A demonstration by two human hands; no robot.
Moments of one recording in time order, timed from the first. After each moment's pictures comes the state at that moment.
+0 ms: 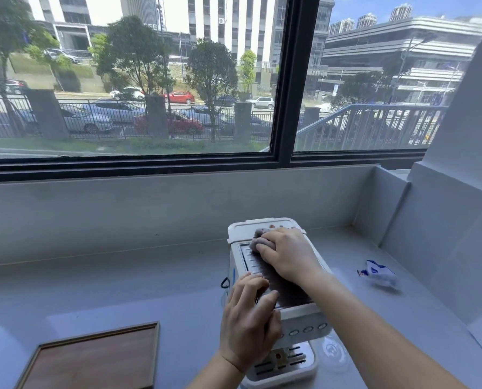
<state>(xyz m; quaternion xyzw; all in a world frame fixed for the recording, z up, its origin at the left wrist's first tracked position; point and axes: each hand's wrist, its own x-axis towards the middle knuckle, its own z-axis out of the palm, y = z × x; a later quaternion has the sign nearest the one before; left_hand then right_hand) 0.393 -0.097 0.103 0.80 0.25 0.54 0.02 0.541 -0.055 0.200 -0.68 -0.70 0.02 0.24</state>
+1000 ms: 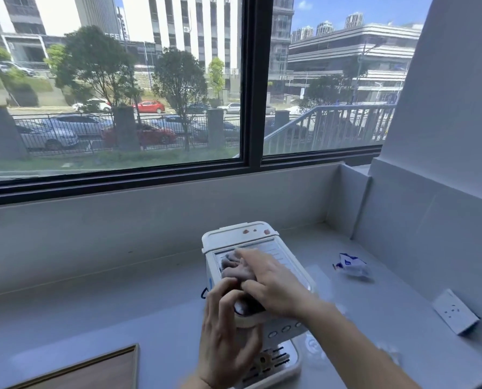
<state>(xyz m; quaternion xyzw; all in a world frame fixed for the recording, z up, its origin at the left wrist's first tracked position) 0.382 -0.107 0.114 0.80 0.23 0.54 0.16 0.535 -0.112 0.197 -0.63 -0.72 0.16 0.25</state>
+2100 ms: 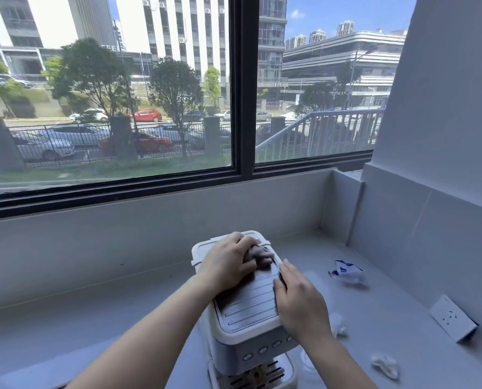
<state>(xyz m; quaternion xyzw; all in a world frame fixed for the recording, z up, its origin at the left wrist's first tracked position) 0.448 0.008 0.193 0.92 0.31 0.22 0.11 0.571 -0.136 0.159 -0.80 -0.51 0.03 0.32</state>
